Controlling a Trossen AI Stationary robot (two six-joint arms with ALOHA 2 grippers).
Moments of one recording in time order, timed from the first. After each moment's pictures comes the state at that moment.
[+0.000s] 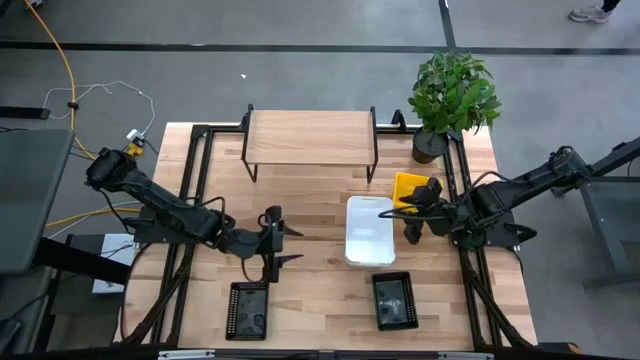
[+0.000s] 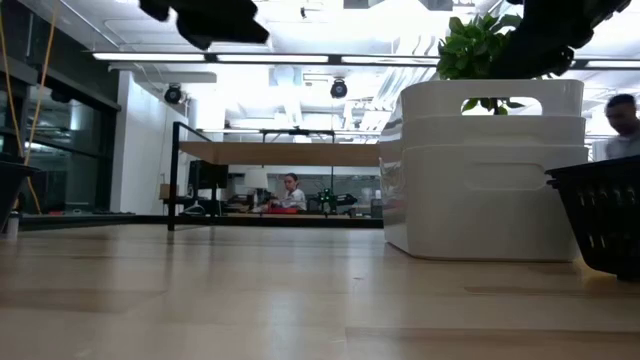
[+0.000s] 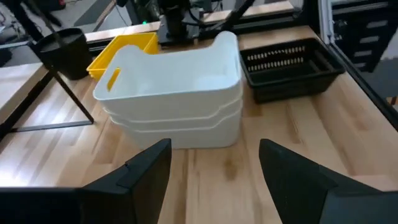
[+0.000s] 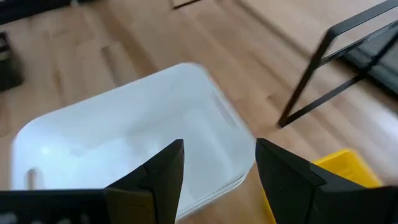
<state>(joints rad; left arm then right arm) -0.34 1.33 0.78 0.05 -0.48 -0.07 0.40 0.90 0.76 -0.71 0.65 0.68</state>
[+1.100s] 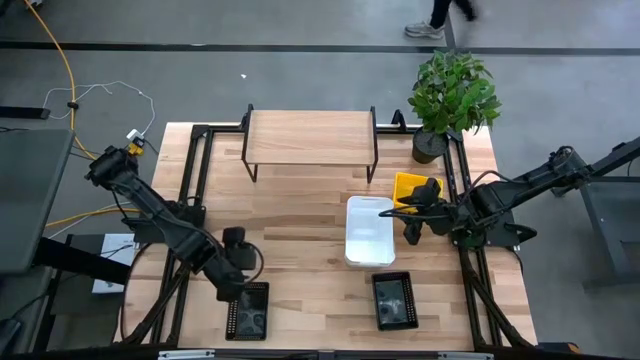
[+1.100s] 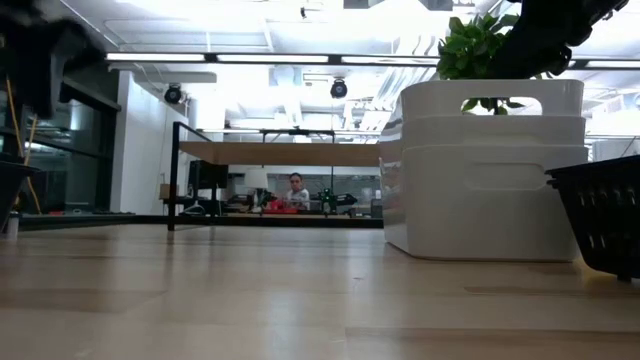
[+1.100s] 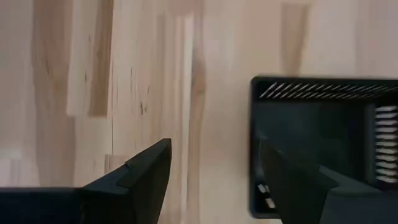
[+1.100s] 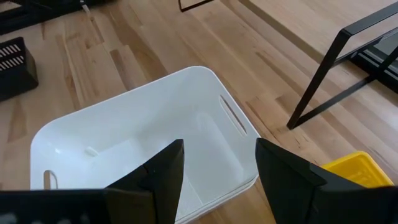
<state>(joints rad) -0.59 1.34 0.93 -0.86 -0.26 -0.70 0.40 0.90 0.76 -0.68 0.62 0.67</state>
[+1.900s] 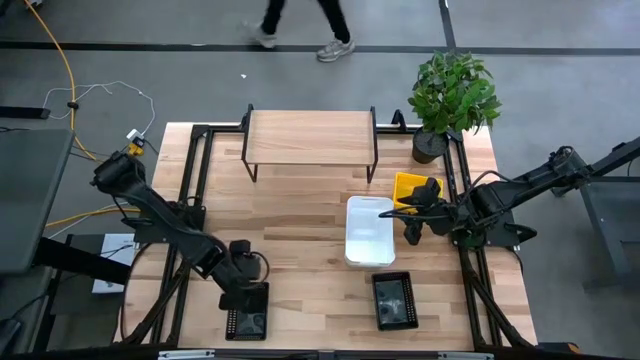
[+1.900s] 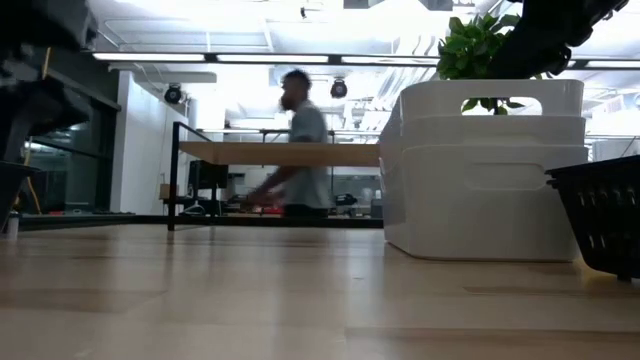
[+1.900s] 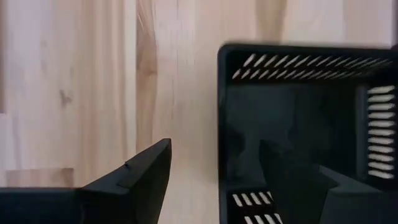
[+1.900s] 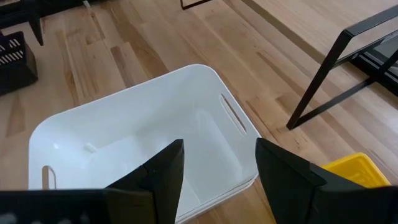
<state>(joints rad) -0.59 1.41 0.76 -0.55 -0.11 -0.71 0.40 0.90 0.76 -0.69 0.62 0.65</state>
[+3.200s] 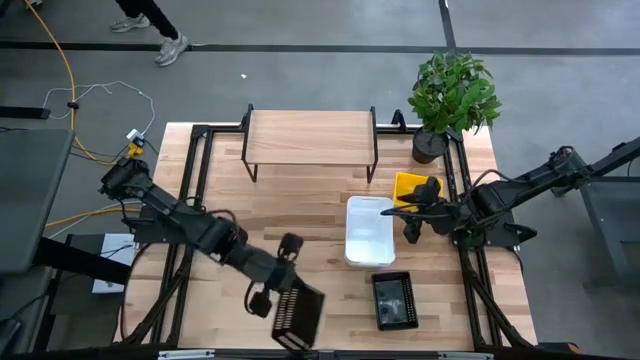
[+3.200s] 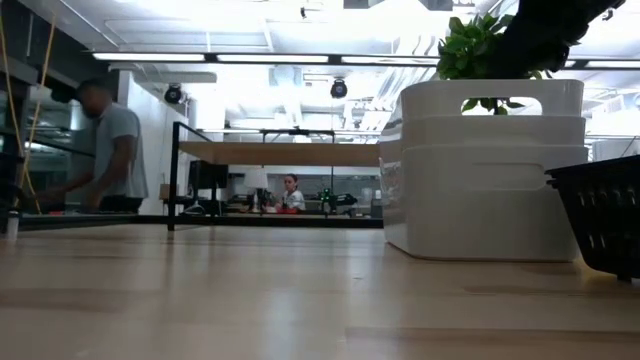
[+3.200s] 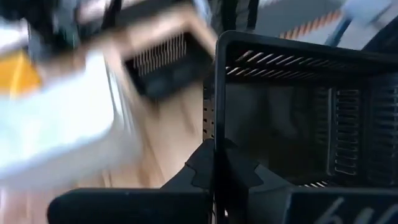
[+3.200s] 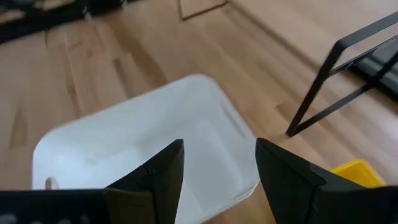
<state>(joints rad) -0.43 1.52 1.31 -0.47 -0.16 0.03 0.40 0.89 0.76 -0.66 0.65 0.65</state>
